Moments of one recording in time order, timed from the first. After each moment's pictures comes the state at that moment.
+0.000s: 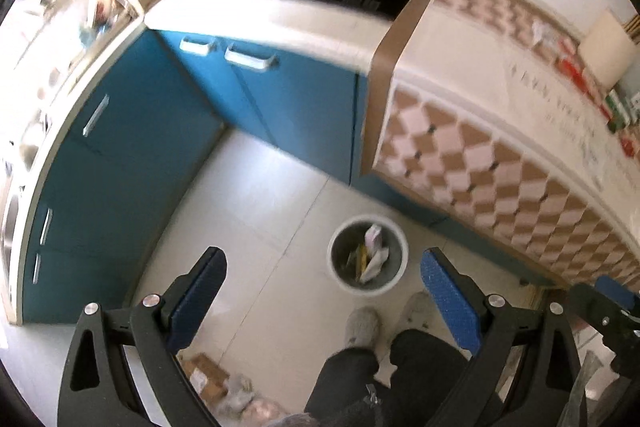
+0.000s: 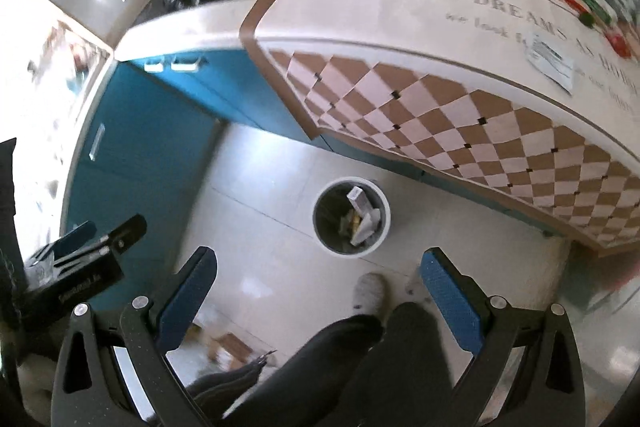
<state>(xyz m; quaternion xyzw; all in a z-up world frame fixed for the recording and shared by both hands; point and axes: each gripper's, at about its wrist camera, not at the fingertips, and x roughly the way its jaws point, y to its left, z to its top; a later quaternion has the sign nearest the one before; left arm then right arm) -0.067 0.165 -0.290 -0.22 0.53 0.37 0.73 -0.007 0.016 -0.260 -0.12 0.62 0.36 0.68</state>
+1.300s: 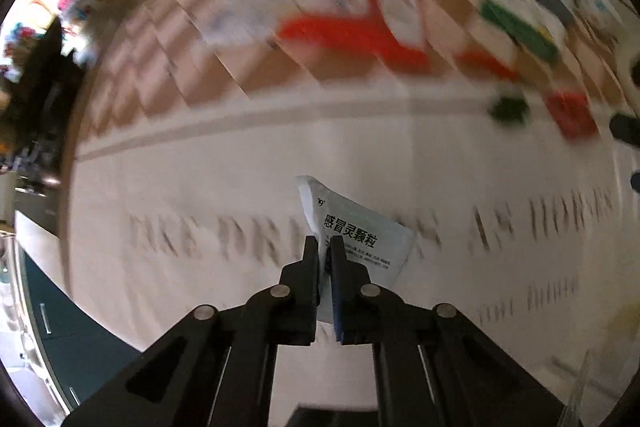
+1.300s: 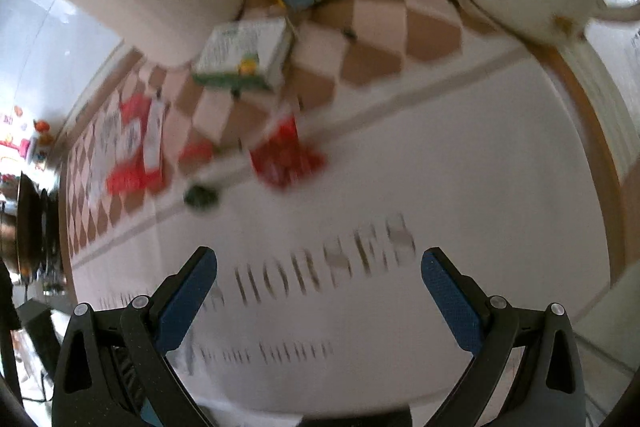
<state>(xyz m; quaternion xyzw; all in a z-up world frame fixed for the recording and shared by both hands) 0.403 0.011 -0.362 -0.06 0.63 0.20 0.75 0.471 -0.225 -0.305 0.09 0.63 0.09 0.77</state>
